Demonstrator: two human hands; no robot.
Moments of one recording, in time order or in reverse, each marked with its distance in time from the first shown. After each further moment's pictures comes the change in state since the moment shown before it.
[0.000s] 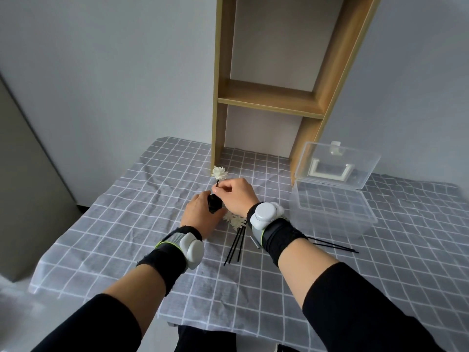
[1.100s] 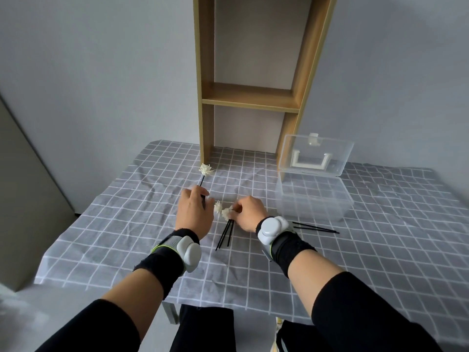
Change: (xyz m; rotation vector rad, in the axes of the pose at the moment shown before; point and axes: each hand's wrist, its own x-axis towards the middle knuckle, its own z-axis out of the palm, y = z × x) left_hand -0.051 0.026 -0.003 -0.088 0.236 0.109; right_hand -0.062 0.055 -0.024 -0.368 -0.059 0.114
